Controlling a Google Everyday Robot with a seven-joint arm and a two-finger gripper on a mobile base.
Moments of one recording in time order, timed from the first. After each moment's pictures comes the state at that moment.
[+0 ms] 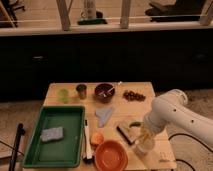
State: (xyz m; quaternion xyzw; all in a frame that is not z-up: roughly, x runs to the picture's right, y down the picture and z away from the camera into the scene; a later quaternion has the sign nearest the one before) arm 0.203 0.219 0.694 -0.29 -0.18 -0.34 0.88
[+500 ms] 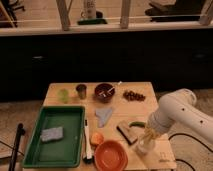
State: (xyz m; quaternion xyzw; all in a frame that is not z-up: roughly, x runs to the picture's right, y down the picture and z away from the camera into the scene) arm 0.228 0.217 0.678 -0.28 -0.19 -0.34 0.87
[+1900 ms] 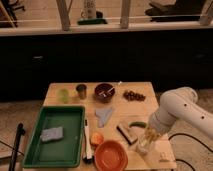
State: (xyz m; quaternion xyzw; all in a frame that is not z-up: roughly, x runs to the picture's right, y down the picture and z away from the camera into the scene) arm 0.224 0.222 0.673 -0.30 -0.23 -0.35 0.86
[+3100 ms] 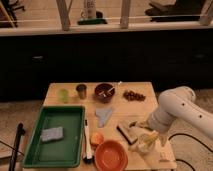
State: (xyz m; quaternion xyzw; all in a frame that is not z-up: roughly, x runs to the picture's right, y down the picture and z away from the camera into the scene) arm 0.221 0.222 0.675 -0.31 -0.23 -0.35 0.85
